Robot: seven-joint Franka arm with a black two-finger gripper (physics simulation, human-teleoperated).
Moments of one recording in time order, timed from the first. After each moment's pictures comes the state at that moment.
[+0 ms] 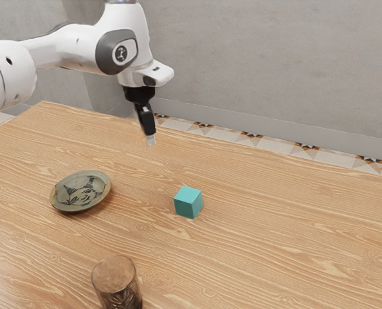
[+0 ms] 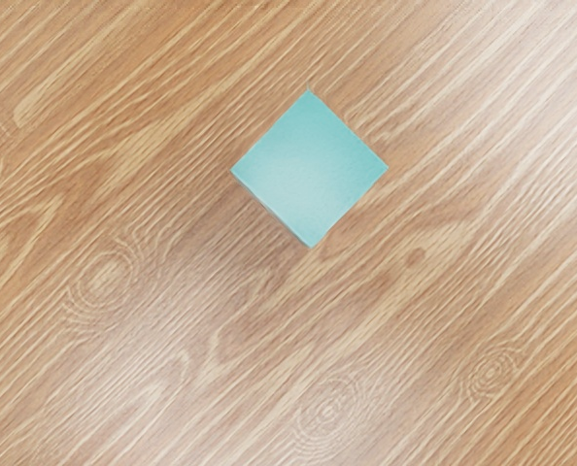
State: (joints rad) arm -0.14 0.28 0.08 -1.50 -0.04 1.75 0.72
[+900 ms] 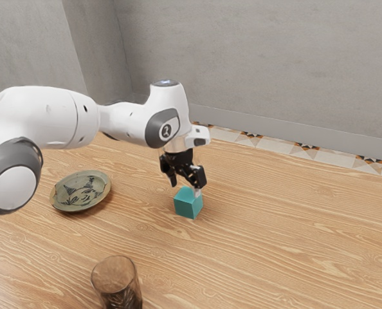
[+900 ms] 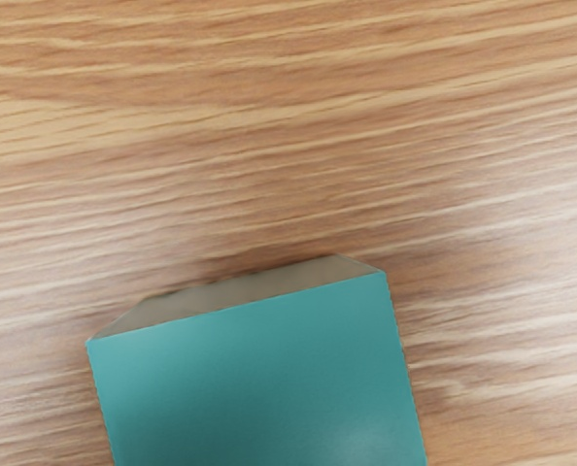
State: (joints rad) arm -0.23 0.55 0.10 -1.60 -0.13 2.12 0.12
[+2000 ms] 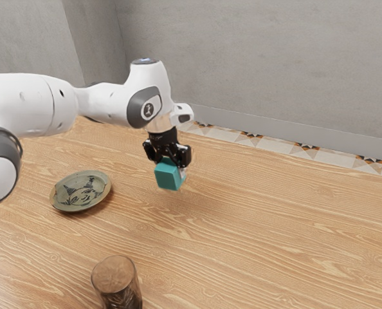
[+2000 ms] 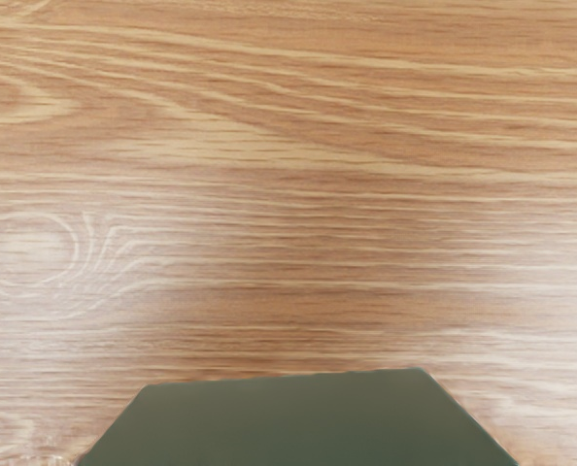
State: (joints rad) arm -0.20 0.46 0.12 -1.61 -0.12 2.09 -0.04
